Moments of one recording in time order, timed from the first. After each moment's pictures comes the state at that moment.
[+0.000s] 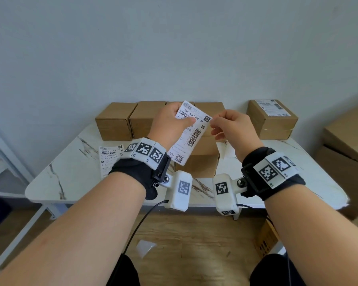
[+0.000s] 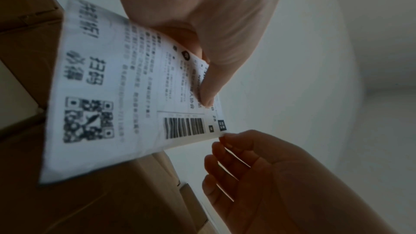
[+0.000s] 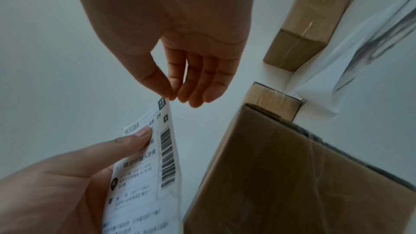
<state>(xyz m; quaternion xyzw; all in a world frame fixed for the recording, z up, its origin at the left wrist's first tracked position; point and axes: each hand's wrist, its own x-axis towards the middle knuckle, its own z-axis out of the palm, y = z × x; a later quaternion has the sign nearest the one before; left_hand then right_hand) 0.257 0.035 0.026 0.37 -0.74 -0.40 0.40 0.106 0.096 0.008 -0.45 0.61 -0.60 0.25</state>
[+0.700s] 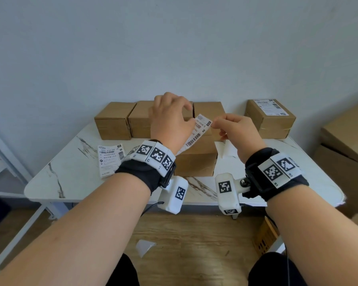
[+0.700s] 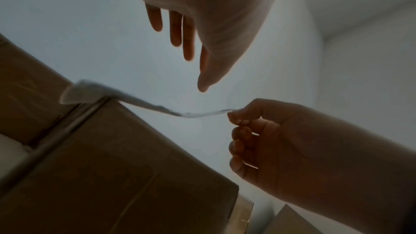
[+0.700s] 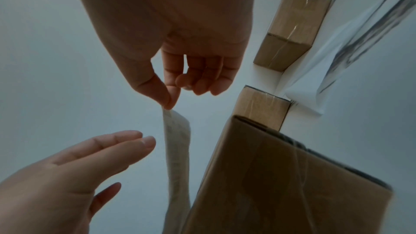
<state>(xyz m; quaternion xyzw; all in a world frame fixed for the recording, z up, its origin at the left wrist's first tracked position) 0.245 0.031 0.016 0.42 -0.81 0.00 0.41 0.099 0.107 0.006 -0.45 0.62 -0.59 0.26</state>
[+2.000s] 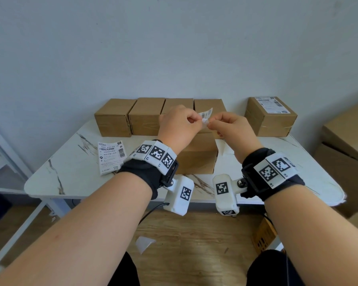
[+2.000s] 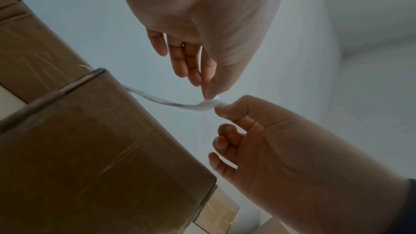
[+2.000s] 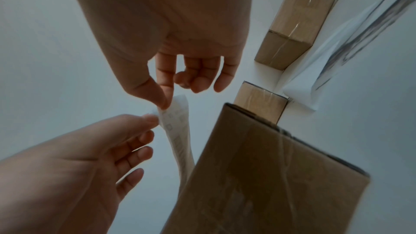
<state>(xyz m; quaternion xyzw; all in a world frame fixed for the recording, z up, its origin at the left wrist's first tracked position) 0.234 0.038 0.006 0.39 -0.81 -0.19 0.39 0.106 0.107 0.000 -0.49 0.61 -0.58 0.24</state>
